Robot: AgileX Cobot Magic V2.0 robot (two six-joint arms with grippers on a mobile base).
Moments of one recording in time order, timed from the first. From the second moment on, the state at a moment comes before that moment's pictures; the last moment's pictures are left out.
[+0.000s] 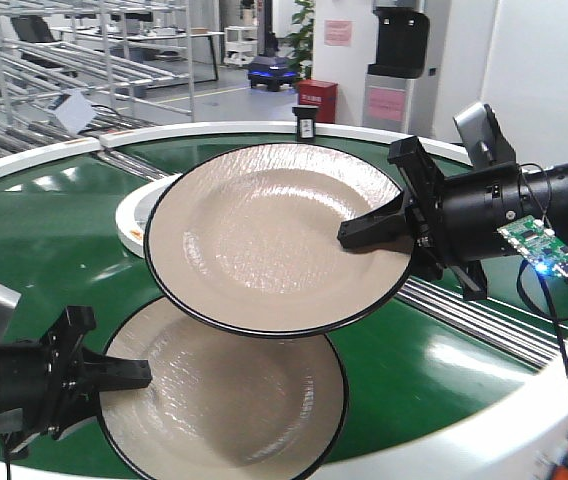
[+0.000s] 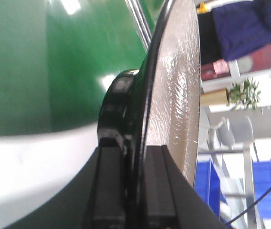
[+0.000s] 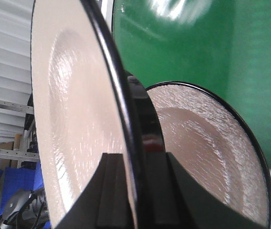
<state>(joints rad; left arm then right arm) -0.01 1.42 -0.93 -1.40 0.88 0.55 0.12 1.61 -1.59 1.04 1.04 -0.09</state>
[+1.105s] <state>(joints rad) -0.01 1.42 -0.93 -1.40 0.88 0.55 0.12 1.61 -1.59 1.04 1.04 -0.09</state>
